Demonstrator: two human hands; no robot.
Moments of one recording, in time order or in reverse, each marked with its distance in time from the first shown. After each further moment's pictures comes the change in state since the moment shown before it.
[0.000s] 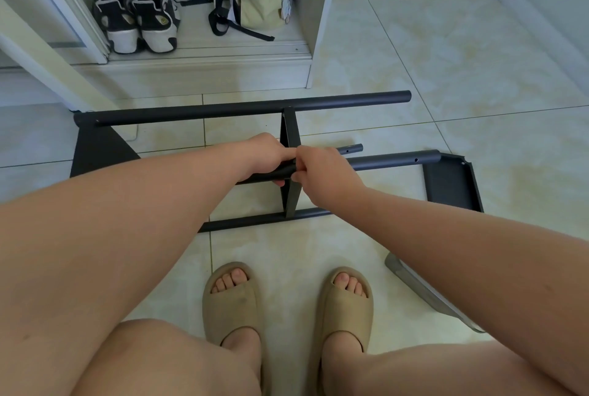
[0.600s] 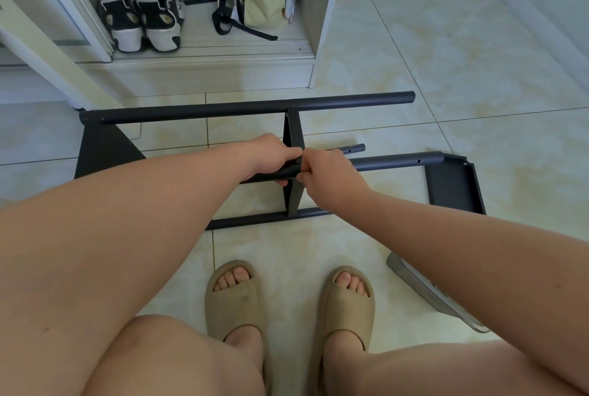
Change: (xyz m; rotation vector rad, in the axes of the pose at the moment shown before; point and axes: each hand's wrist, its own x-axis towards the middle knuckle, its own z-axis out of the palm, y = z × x) left_hand -0.001 -0.003 0.000 0.008 0.002 -0.017; right_hand -0.002 0.002 0.003 0.013 0.008 0.017
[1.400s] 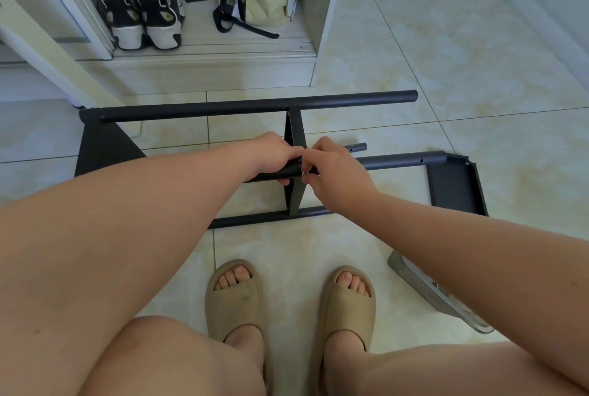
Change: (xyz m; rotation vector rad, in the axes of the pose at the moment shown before) left_hand 0.003 -0.002 0.001 0.013 0.004 0.038; right_hand -0.003 0.014 0.007 -0.040 0.138 -0.158
